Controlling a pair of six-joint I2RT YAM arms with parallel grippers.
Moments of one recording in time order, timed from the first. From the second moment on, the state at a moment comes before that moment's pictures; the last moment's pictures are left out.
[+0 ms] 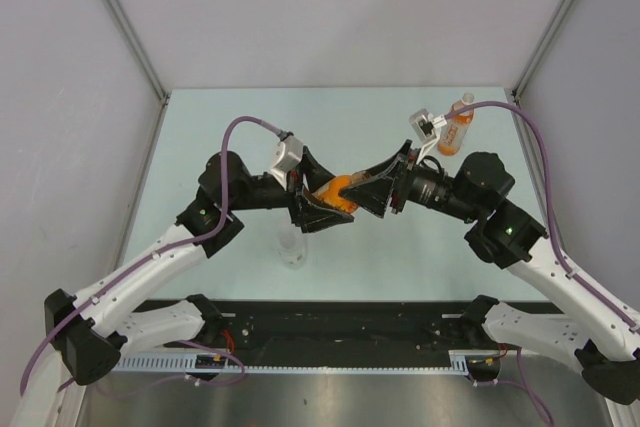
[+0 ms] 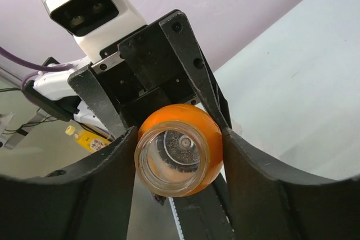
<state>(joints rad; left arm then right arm) -0.75 1.03 0.93 0.25 0.82 -0.31 0.79 0.91 1.07 -0.08 -0.39 0.62</state>
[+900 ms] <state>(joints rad) -0.76 0.89 0.98 0.07 0.44 -0.20 0.78 0.87 1.18 -0.28 0.03 0.52</state>
